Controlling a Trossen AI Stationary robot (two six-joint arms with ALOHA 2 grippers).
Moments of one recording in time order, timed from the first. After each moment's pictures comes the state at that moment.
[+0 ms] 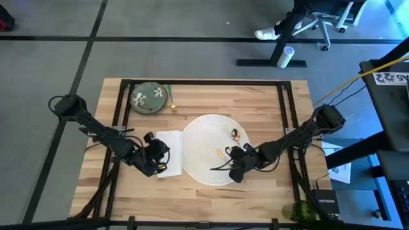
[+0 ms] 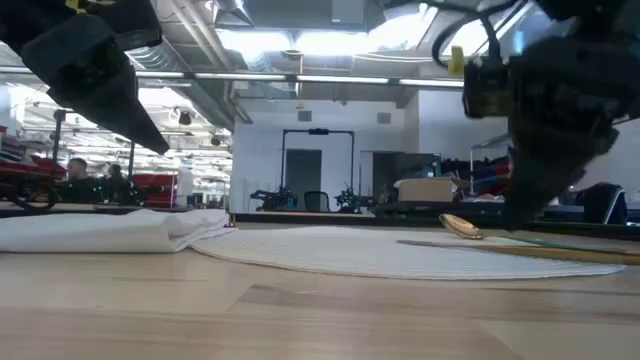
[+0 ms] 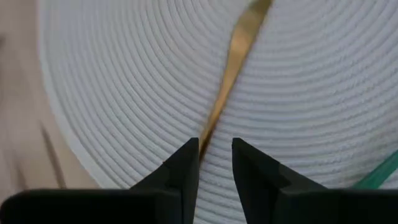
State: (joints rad) left arm -0.59 1.30 0.65 -0.44 -0.78 -0.83; right arm 0.45 1.62 0.78 -0.30 0.20 0.94
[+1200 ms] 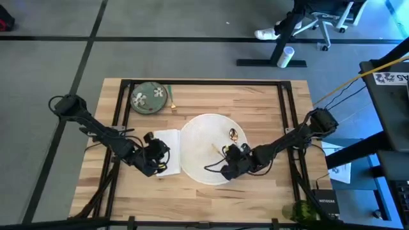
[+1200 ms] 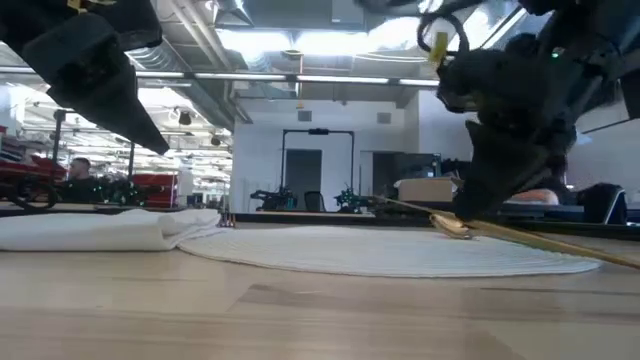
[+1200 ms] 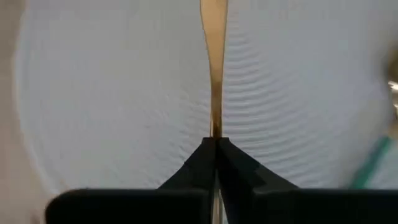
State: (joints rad) left arm -0.59 1.30 0.65 -0.43 -0.78 -0.86; right arm 0.44 1.71 0.90 -0.39 0.42 1.20
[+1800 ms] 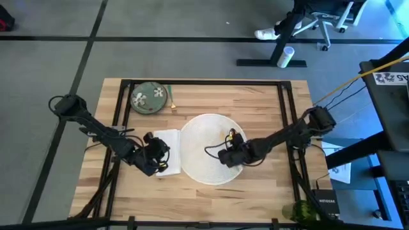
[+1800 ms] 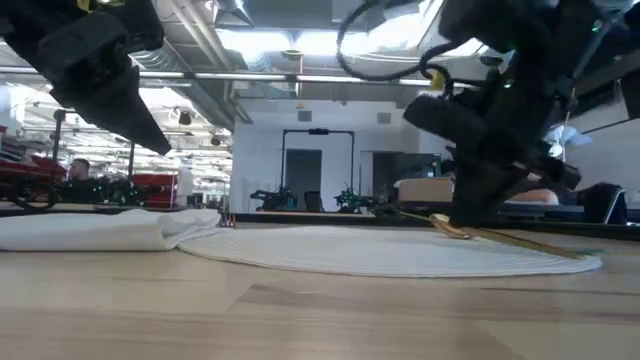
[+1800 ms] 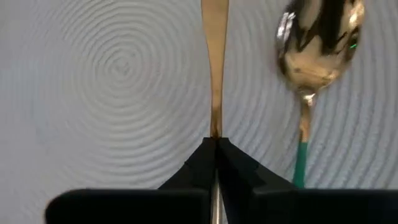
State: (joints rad) left arm -0.58 1.30 0.65 -0.43 -0.78 -0.91; right arm 0.31 1.72 0.90 -0.49 0.40 1.47
